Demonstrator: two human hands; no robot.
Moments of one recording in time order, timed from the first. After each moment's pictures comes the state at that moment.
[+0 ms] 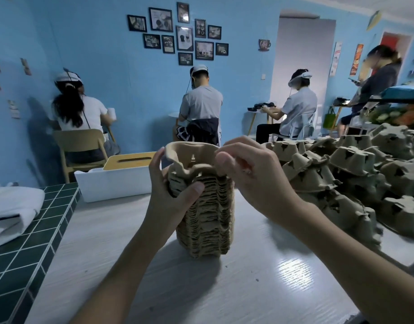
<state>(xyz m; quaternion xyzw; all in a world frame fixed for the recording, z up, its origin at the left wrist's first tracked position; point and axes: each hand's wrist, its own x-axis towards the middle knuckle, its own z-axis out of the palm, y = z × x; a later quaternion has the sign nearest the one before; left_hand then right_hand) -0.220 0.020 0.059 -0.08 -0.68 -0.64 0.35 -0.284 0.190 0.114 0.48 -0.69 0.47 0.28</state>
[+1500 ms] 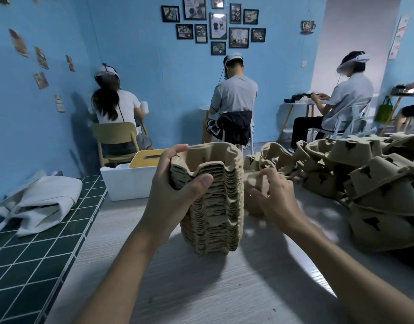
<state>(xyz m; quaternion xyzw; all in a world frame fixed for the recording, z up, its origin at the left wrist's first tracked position) -0.242 -0.044 0.061 -0.04 -0.71 -0.61 0.36 -0.420 0.118 0.005 0.26 -0.87 0.40 0.15</state>
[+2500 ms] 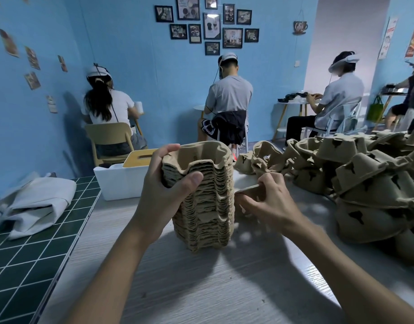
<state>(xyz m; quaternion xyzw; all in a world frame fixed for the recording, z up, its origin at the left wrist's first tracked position) -0.243 -0.045 0.060 -0.04 -0.70 -0.61 0.36 -0.396 0.142 0.012 0.28 -0.88 0.36 0.10</state>
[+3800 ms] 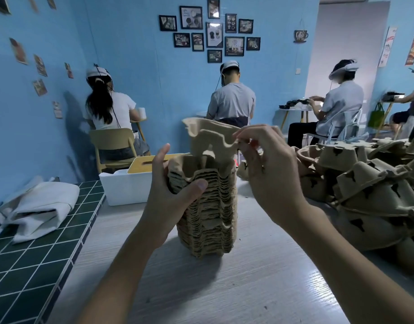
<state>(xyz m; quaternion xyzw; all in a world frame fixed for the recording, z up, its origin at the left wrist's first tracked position) -0.247 -0.047 0.060 0.00 -0.70 -0.62 0.36 -0.339 0.119 0.106 0.47 -0.60 0.49 0.42</state>
